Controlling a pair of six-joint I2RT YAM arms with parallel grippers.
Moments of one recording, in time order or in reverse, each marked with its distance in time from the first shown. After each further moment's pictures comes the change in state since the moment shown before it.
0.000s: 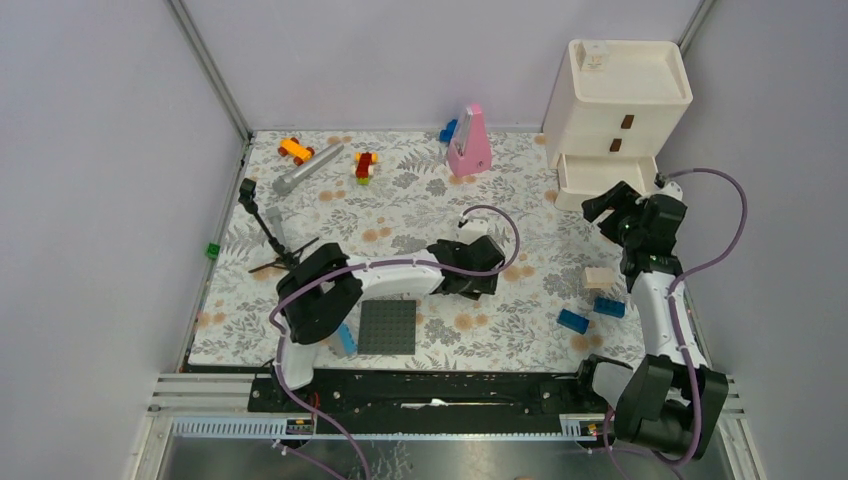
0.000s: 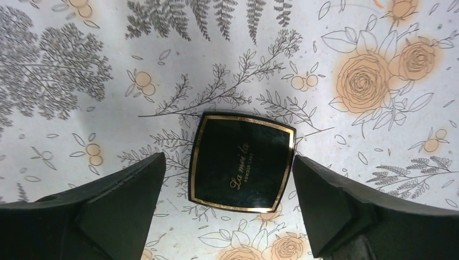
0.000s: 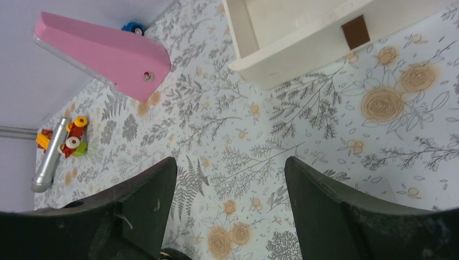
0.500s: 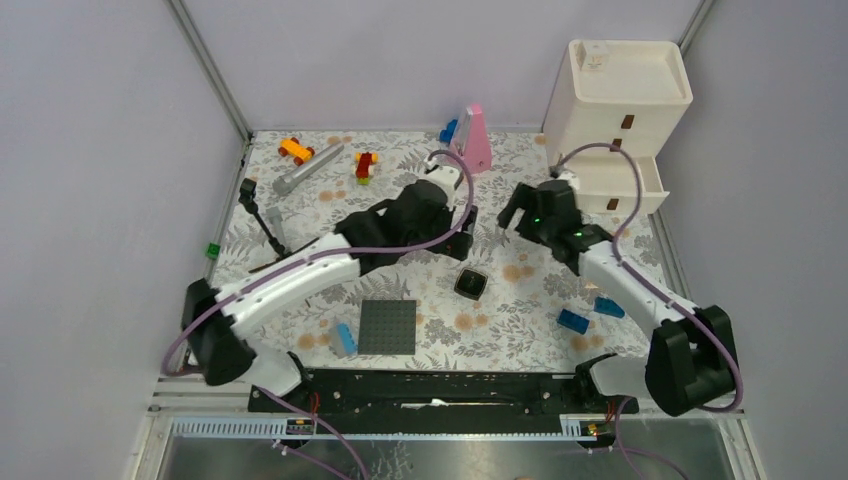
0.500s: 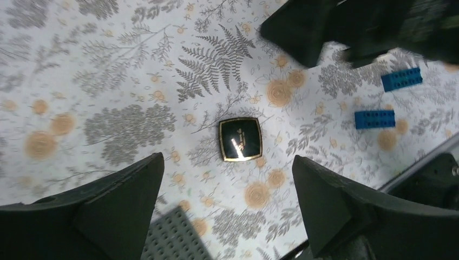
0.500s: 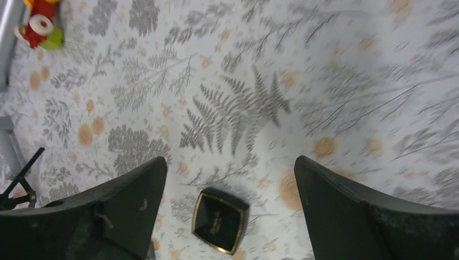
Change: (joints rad) left arm 0.122 -0.454 0.026 -0.115 0.204 0.331; right arm 0.586 0.201 0.168 -0.185 0.327 0.115
